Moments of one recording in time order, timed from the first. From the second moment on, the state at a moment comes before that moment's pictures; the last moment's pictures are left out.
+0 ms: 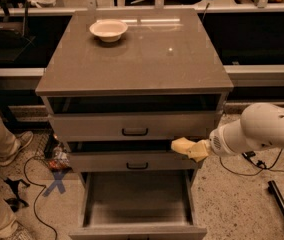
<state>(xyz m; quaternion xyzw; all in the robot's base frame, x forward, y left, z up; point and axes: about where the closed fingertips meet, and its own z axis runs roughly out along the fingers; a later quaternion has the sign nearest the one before) 0.520 -0.201 0.652 -0.15 0.96 0.14 0.21</state>
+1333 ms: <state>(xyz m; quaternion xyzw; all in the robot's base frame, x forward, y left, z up) 0.521 -0.184 0.490 -0.22 0.92 0.16 0.28</state>
